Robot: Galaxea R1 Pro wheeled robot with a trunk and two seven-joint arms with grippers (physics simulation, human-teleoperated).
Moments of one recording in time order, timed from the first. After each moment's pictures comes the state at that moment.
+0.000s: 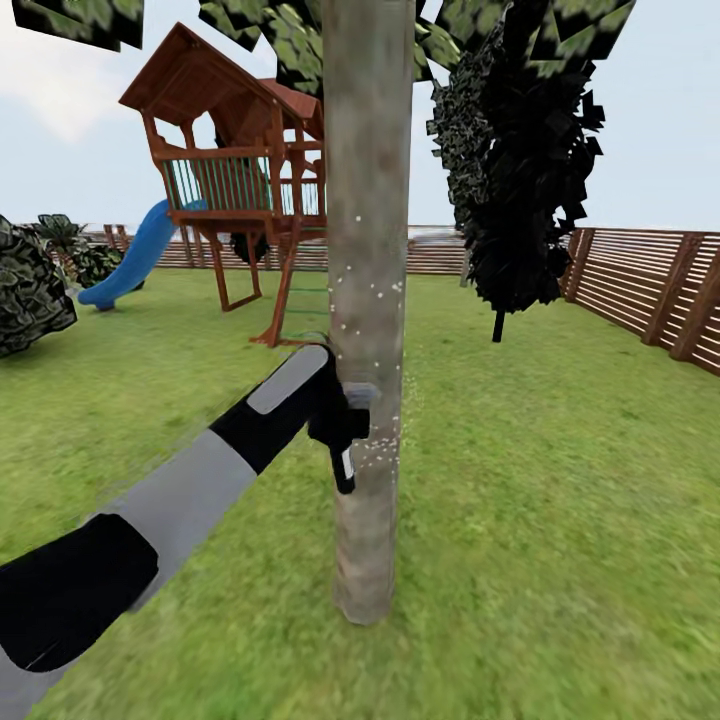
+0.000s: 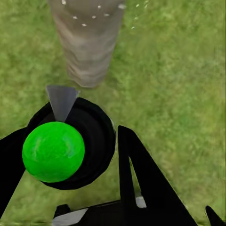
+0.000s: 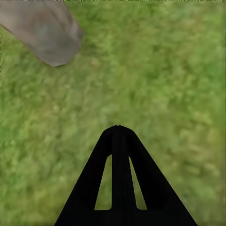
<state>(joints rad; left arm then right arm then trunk) -1.24 -0.12 -0.70 -0.91 1.86 1.03 1.31 -0.04 0.02 -0.51 -0.52 0.01 -0.16 0.33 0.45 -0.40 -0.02</state>
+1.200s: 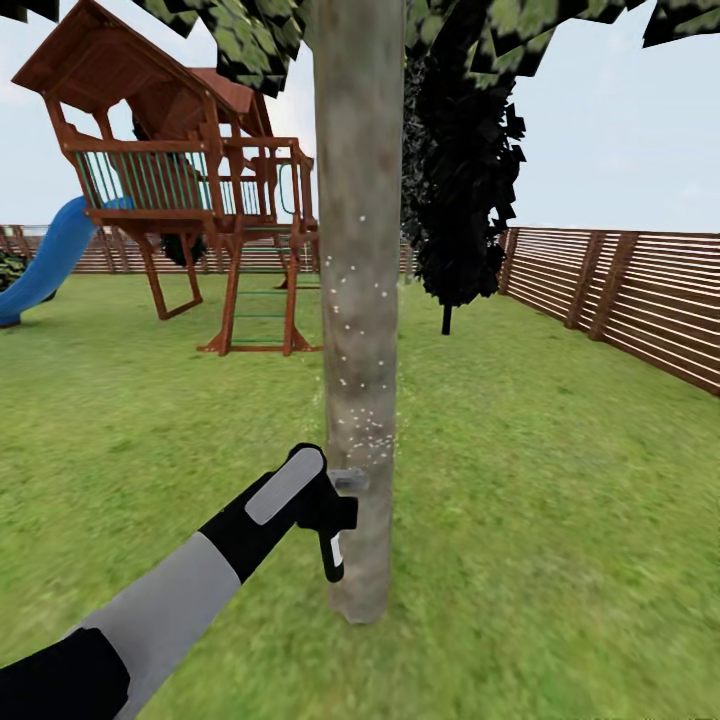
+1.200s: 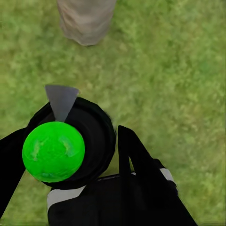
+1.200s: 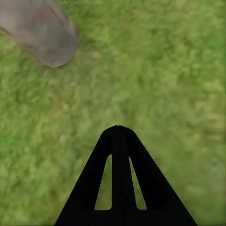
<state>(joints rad) -0.90 -0.07 -0.70 -0.98 1.56 1.02 1.08 -0.04 0.02 -0.51 -0.52 0.01 -0.16 0.33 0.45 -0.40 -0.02</state>
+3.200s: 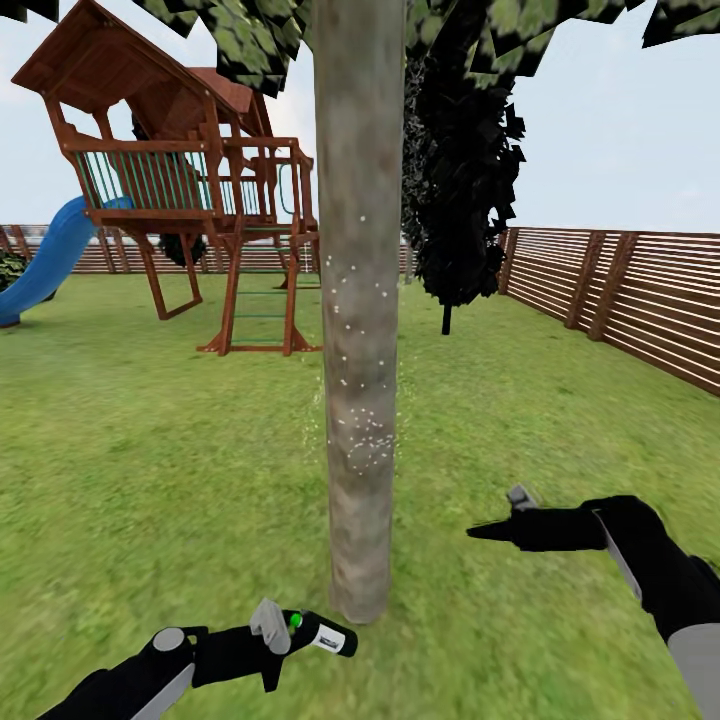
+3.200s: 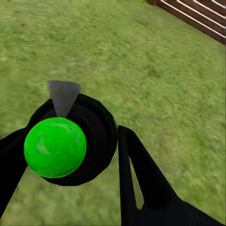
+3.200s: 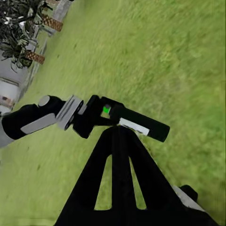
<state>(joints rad) -0.45 0.34 -0.82 -0.83 0.58 -0.07 -0.75 -0.61 -0.35 -0.01 -1.01 0.00 1.04 1.50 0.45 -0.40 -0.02</state>
